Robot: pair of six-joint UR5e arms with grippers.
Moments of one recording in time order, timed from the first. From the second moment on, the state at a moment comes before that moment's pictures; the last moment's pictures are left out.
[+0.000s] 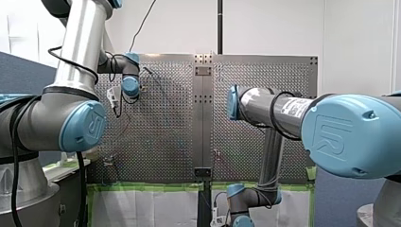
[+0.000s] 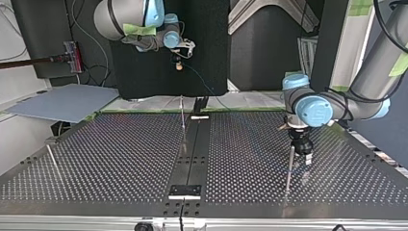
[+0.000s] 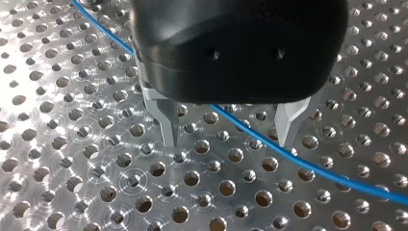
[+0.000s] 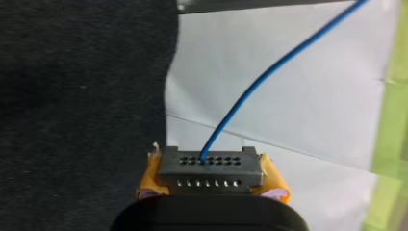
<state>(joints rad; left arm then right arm) 0.01 -1.89 -1.66 -2.78 -1.80 -1.85 2.19 -0.16 1.49 -0.83 1.73 1.74</state>
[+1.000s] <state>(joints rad) 0.03 -1.89 -1.66 -2.79 -1.80 -1.85 2.20 -0.46 1.79 -1.13 1.83 1.72</state>
